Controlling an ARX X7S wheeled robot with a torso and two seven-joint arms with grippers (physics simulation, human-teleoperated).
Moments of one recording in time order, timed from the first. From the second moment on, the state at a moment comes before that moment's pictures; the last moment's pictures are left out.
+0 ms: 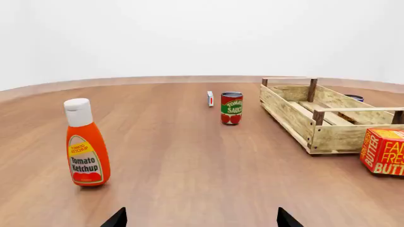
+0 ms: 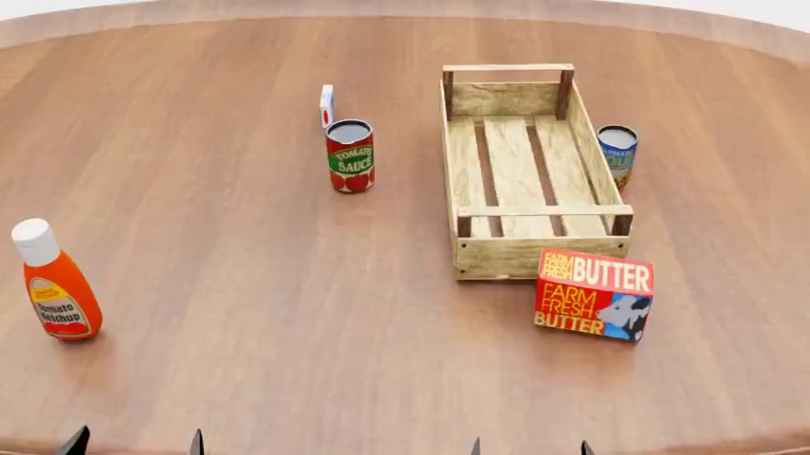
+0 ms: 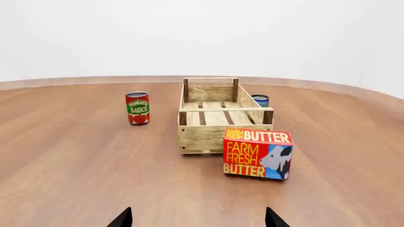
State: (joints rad) left arm 0.00 0.00 0.00 0.00 0.00 0.00 0.00; right arm 0.00 0.00 0.00 0.00 0.00 0.00 0.00
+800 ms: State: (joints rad) left arm 0.00 -0.07 0.10 0.00 -0.06 0.02 -0.09; right arm 0.01 0.07 -0.09 -0.01 0.07 0.04 0.09
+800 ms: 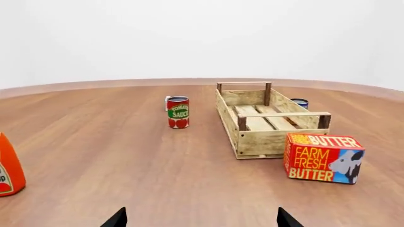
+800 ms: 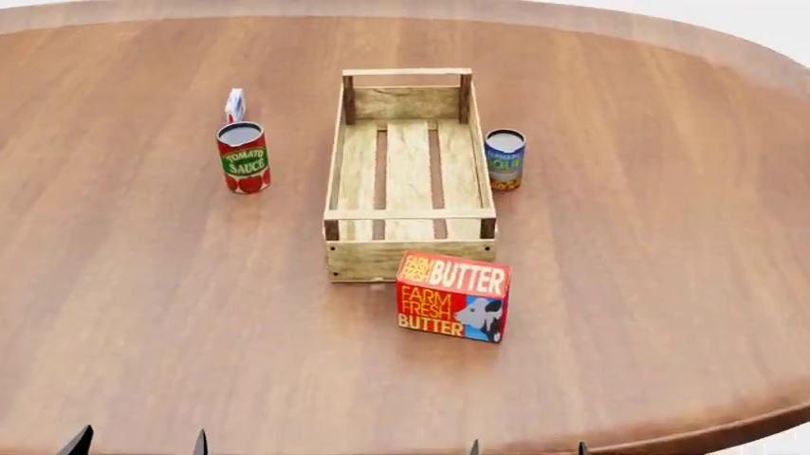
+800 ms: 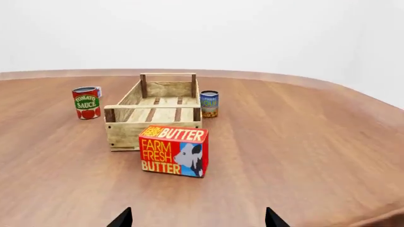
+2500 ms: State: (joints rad) left arm -0.02 -0.14 0.18 -0.02 -0.12 0.03 -0.18; right arm 0.02 0.14 -0.18 0.00 0.13 0.05 0.19
